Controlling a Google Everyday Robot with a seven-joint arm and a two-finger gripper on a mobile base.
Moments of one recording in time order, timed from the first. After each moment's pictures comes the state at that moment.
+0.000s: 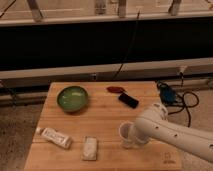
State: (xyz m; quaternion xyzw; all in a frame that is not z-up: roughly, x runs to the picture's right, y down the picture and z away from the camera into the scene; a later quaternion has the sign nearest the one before) arm 0.136 0.258 0.702 -0.30 -0.12 -0.20 0.93
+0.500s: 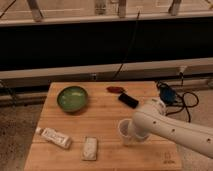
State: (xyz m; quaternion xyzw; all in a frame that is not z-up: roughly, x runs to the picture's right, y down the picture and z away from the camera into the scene) arm 0.135 0.245 0.699 -0.30 -0.11 -0.20 0.92
